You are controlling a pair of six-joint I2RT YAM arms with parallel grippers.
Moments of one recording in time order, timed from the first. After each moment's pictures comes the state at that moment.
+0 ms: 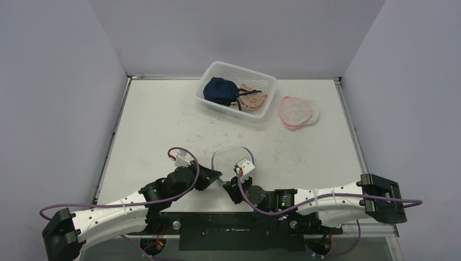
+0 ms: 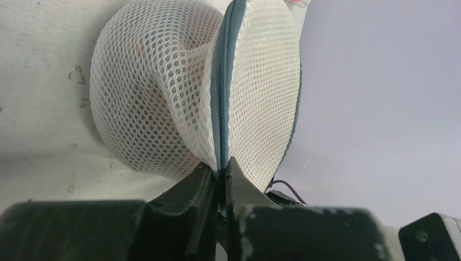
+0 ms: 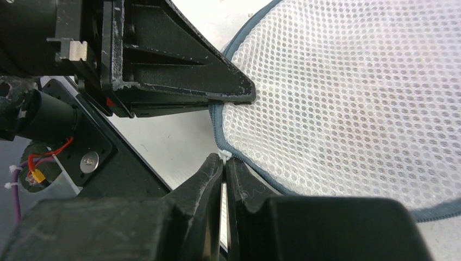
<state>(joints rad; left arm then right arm) -1.01 0.73 0.28 0.00 -0.27 -1.54 1.45 1.21 0.49 0.31 0.55 0.53</state>
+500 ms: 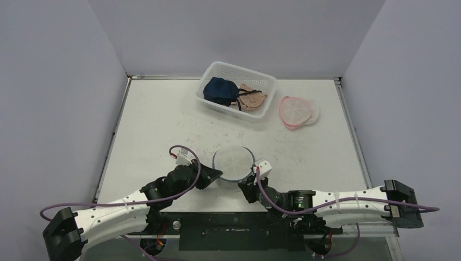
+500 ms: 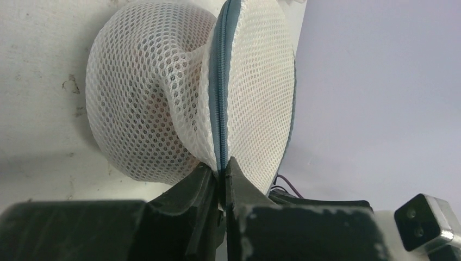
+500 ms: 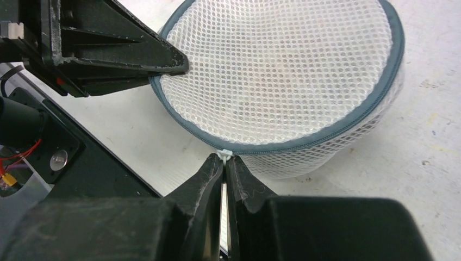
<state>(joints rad) -0.99 0.75 0.28 0.02 -0.25 -1.51 1.45 0.96 0.41 0.08 0.65 0.60</state>
